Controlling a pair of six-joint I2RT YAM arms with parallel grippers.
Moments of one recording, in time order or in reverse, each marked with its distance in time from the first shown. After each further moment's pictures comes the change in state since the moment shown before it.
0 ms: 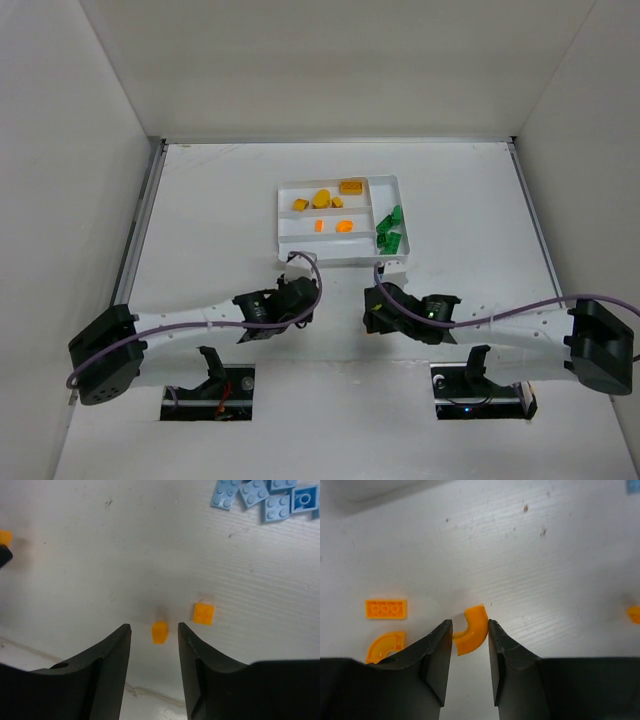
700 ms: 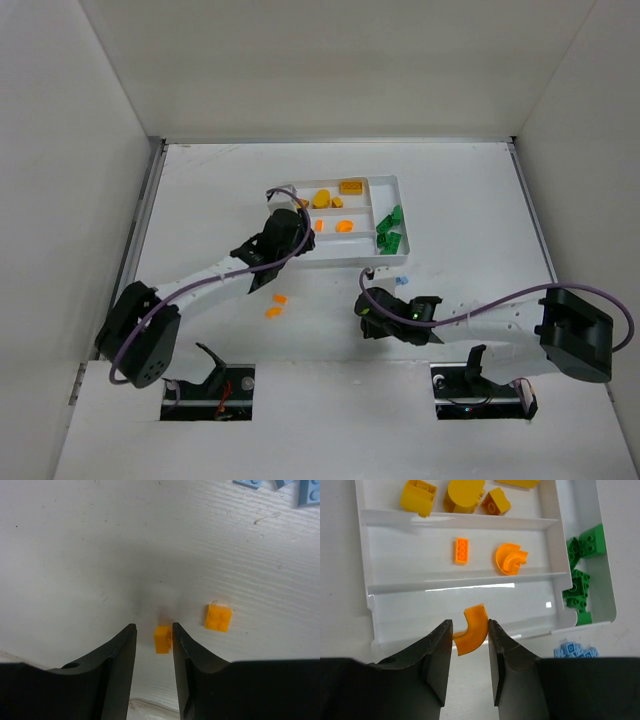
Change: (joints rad) left arm 0.420 0.160 0.222 0.320 0.163 0.072; right arm 0.028 0.138 -0.001 0.063 -0.020 0.013
